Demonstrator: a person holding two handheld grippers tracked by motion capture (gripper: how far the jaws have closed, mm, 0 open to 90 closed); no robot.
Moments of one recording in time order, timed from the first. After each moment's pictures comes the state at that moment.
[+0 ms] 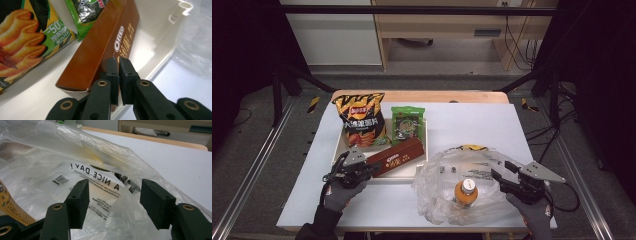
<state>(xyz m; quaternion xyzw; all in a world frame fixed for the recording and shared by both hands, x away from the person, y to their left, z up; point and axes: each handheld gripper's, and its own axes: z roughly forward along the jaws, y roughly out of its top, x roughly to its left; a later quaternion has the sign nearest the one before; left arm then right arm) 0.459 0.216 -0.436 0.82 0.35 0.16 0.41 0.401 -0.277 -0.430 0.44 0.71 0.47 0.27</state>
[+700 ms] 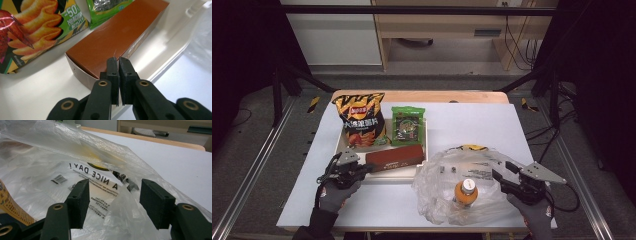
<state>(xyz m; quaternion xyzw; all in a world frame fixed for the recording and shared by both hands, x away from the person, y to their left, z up) 0.457 0.231 -0.441 0.81 0.39 0.17 0.40 0.399 -0.279 -0.431 0.44 0.71 0.47 0.27</state>
